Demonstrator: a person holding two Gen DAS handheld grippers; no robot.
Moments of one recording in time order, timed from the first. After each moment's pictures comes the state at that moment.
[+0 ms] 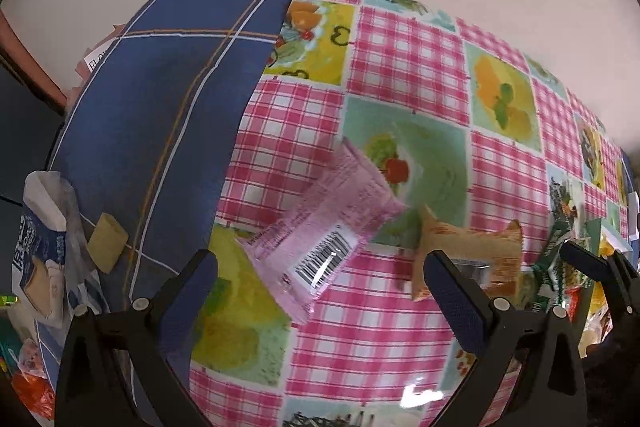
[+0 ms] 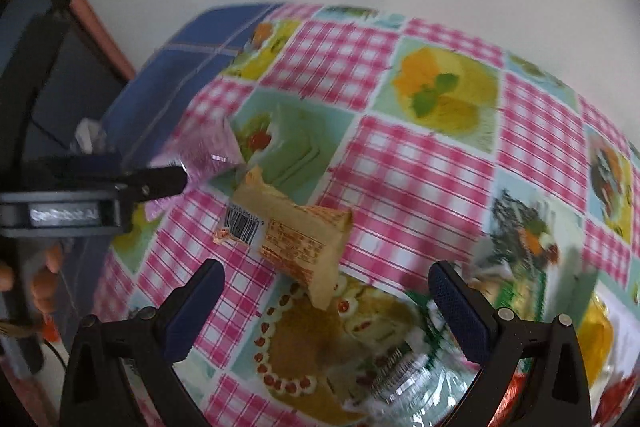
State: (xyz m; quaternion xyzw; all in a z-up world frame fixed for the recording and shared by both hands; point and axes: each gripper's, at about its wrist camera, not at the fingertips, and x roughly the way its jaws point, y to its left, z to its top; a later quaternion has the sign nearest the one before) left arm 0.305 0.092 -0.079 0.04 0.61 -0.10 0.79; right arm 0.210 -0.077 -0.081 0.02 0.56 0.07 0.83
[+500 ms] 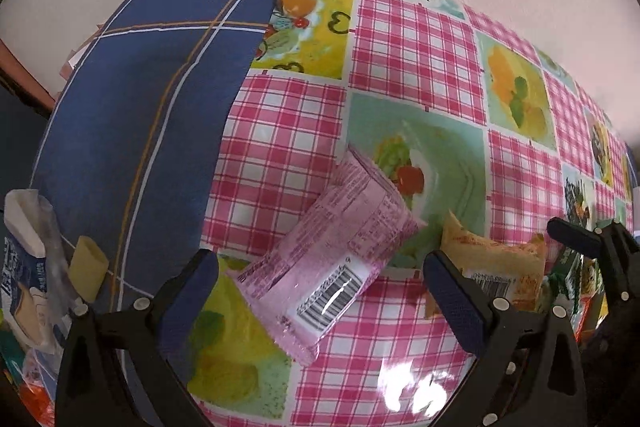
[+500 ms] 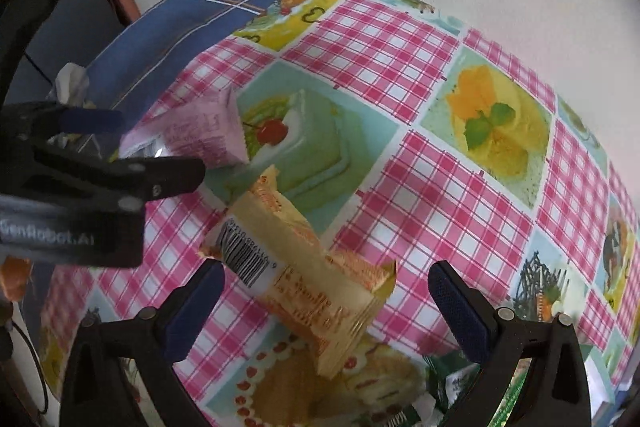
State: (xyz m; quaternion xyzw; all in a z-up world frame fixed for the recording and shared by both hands) left arm 0.330 0.085 -0.101 0.04 0.62 -0.12 0.78; right arm 0.252 -0.041 -0.113 -0.07 0.58 0.09 0.81
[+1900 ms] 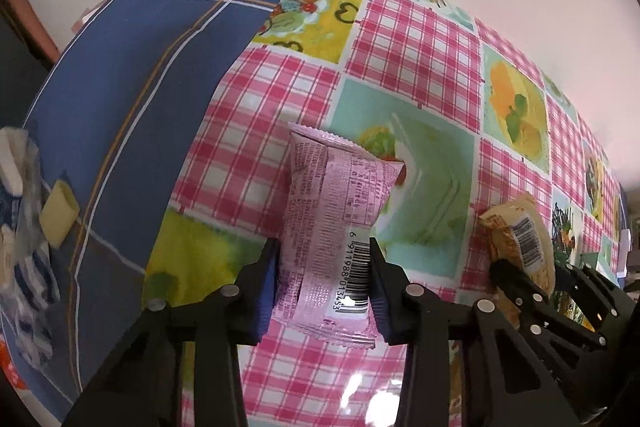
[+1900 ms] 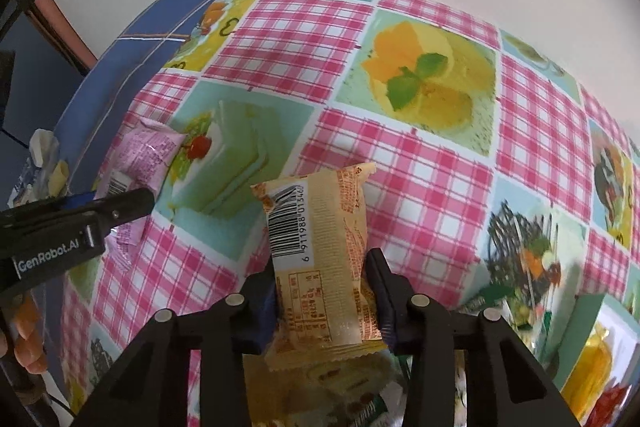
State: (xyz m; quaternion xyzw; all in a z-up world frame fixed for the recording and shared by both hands) left arm 0.301 0.075 -0.110 -0.03 0.62 -0.08 0.78; right arm 0.250 -0.097 -0.118 0.02 0.58 0.03 0.81
